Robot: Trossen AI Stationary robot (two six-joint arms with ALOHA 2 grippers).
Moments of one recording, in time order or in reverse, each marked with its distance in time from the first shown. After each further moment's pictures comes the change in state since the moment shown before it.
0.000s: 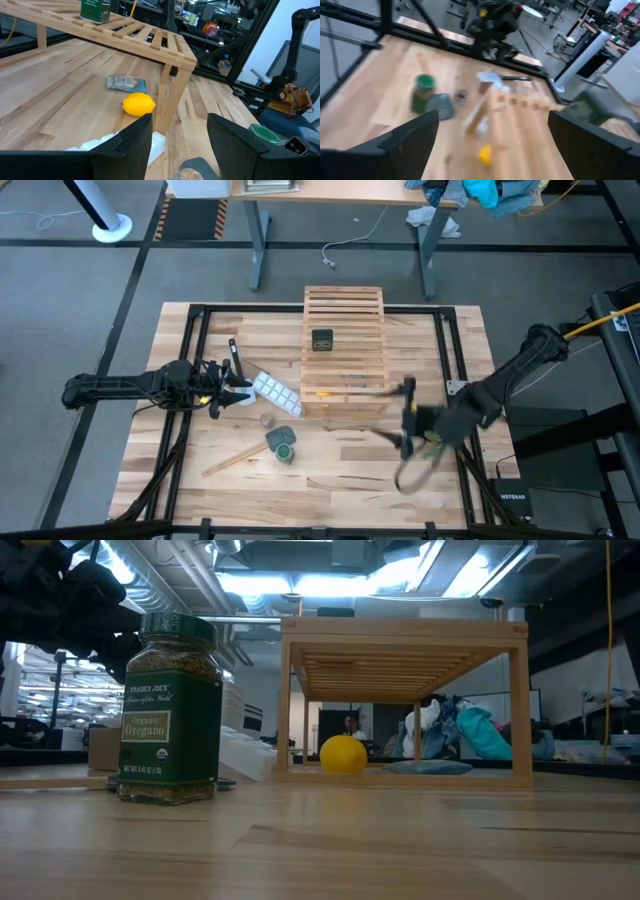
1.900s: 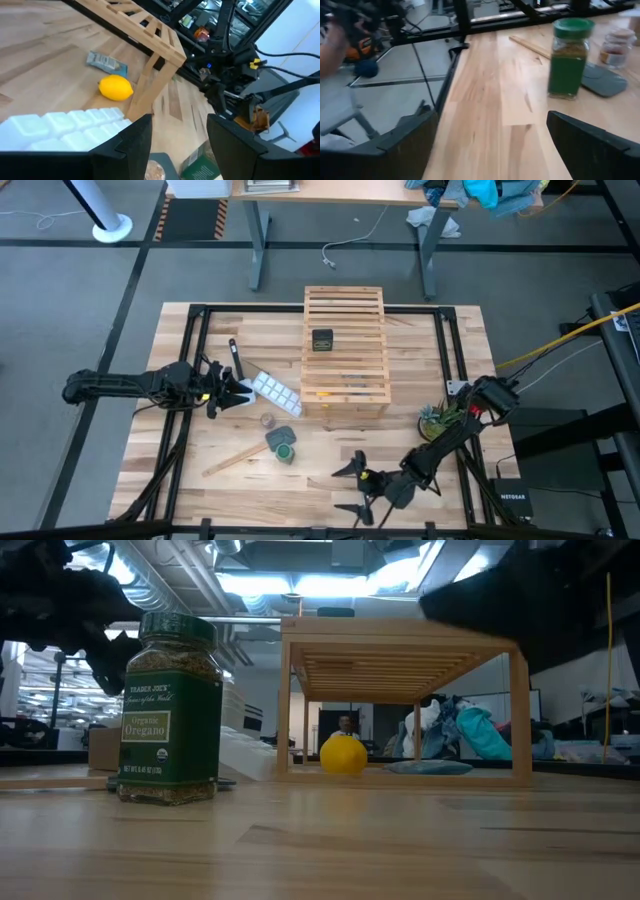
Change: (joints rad) left arm -0.065 0.004 0.000 0.000 0.000 -0.284; right arm 0.079 0.790 -0.106 1.047 -0.178 0.389
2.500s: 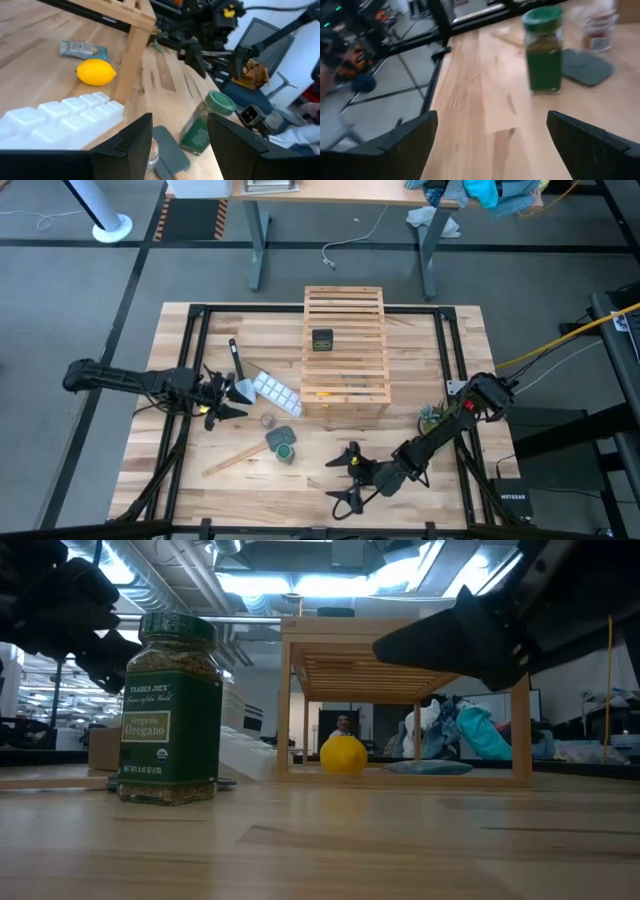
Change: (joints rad) left arm -0.132 0.076 0.000 0.001 0.005 0.202; right arm -0.090 0.000 -0.001 -0.019 -0.052 0.121
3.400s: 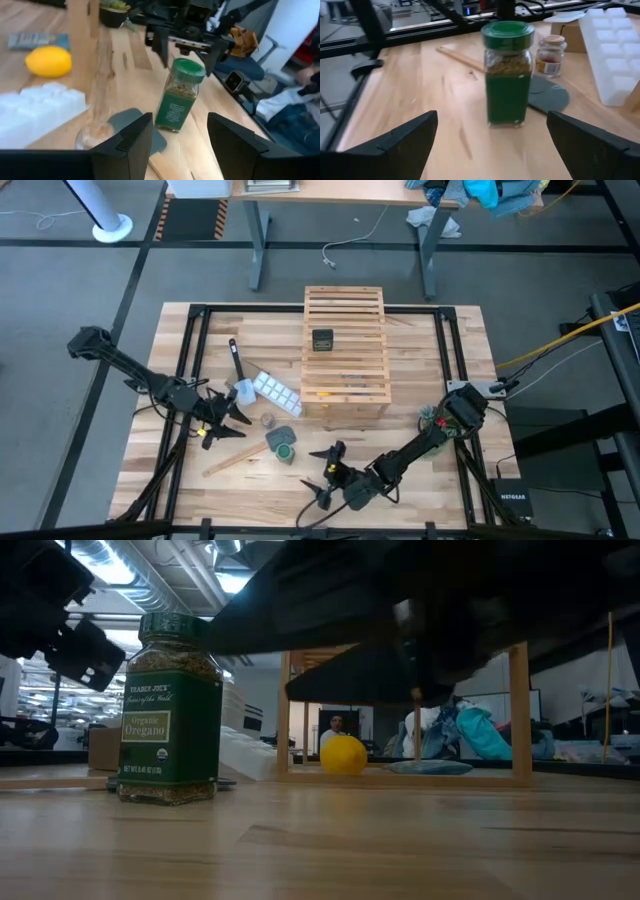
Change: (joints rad) left arm -0.373 0.350 -0.001 0.295 -0.258 0.058; right arm -0.048 0.267 0.315 -0.123 0.286 -0.088
